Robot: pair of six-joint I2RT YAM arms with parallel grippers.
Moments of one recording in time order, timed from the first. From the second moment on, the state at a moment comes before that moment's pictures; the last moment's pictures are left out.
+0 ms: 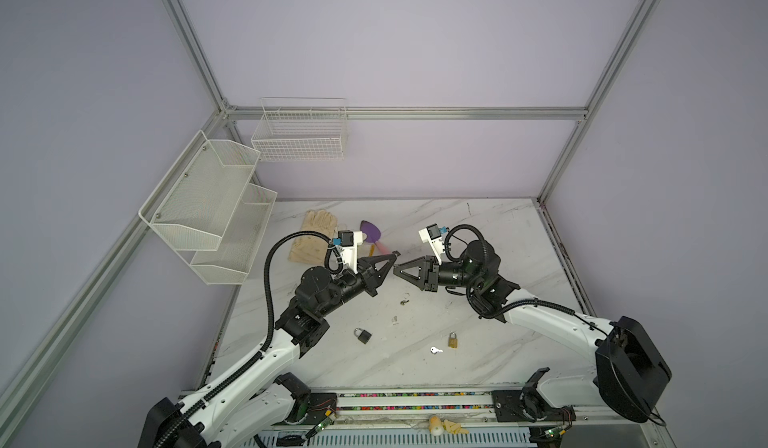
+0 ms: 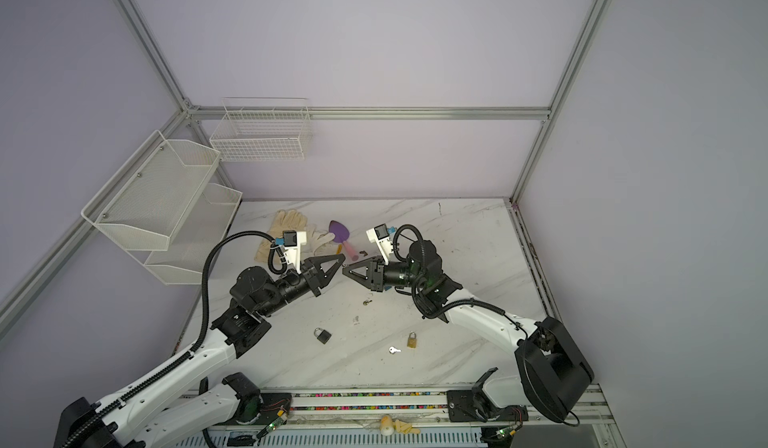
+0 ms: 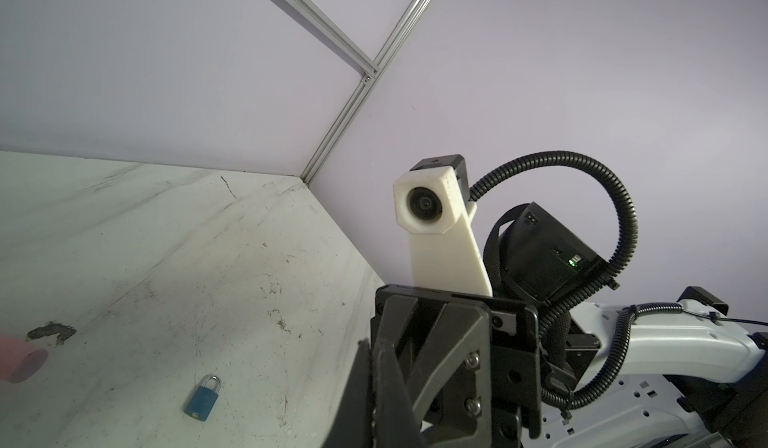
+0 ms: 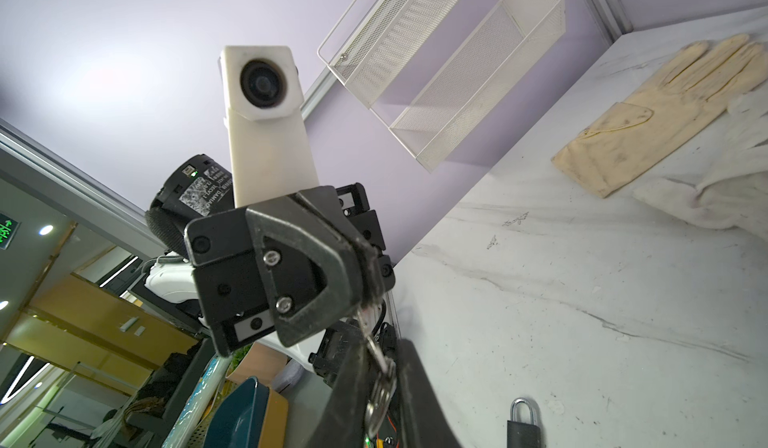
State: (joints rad) left arm -0.58 0.93 0.63 0.38 0.34 -0.67; right arm 0.70 1.36 0.81 0.56 -0.79 0.80
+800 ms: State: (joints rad) left arm -0.58 0.81 0.63 0.20 0.26 -0.70; right arm 0.69 1.32 0.85 0.24 -0.59 0.64
